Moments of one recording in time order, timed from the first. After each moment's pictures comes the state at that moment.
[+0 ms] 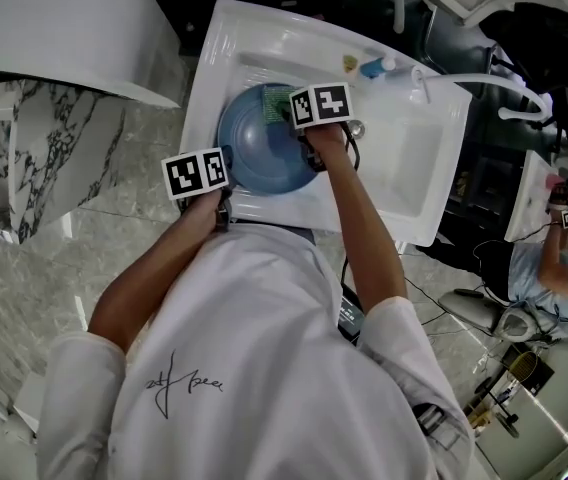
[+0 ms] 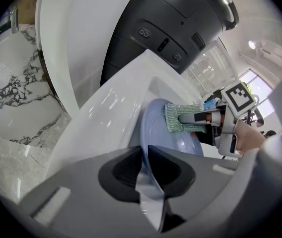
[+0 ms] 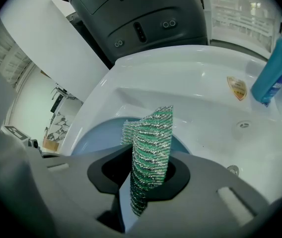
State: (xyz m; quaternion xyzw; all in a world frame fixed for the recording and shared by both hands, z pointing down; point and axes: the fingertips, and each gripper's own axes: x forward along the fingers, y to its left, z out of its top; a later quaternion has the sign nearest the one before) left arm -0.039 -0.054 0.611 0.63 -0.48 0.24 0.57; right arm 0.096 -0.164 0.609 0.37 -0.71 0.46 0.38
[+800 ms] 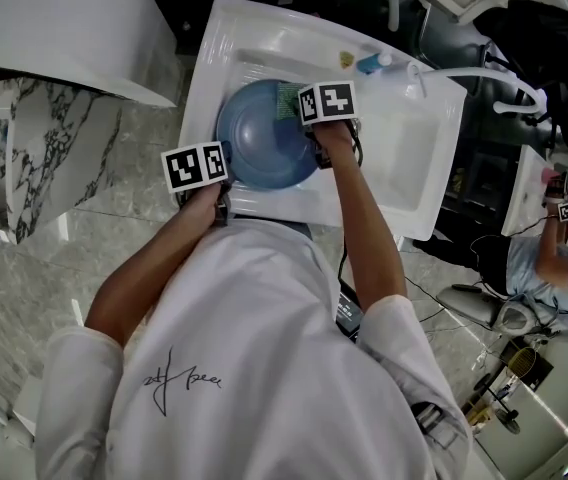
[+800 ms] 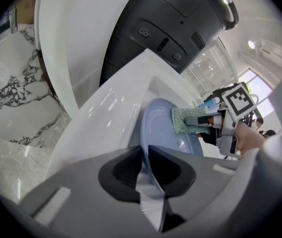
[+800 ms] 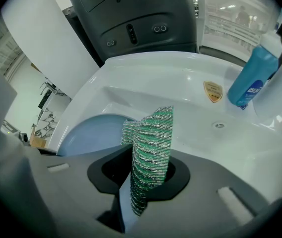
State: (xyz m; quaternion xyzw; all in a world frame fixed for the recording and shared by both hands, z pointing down) left arm -0.036 -0.055 0.610 0.63 -0.47 0.24 0.57; right arm 0.136 -0.166 0.608 0.42 -0.69 0.43 0.41
